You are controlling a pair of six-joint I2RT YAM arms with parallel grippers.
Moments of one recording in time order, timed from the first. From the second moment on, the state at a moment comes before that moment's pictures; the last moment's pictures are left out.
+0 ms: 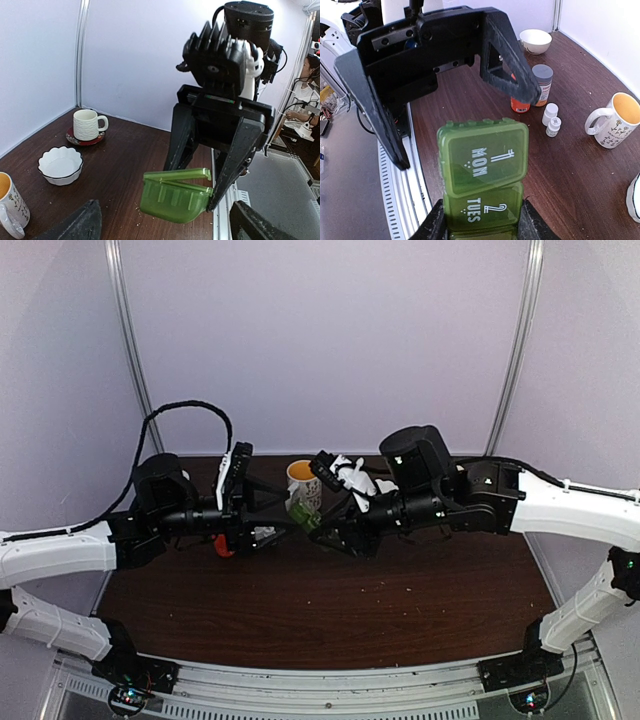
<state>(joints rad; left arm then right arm) -0.82 1.13 0.73 0.37 0.58 -0.16 1.10 1.43 1.31 -0.40 -0.14 0.08</state>
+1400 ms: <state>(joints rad) -0.84 1.26 0.78 0.52 0.70 -0.28 1.12 1.44 1.27 -0.36 -0.11 0.08</state>
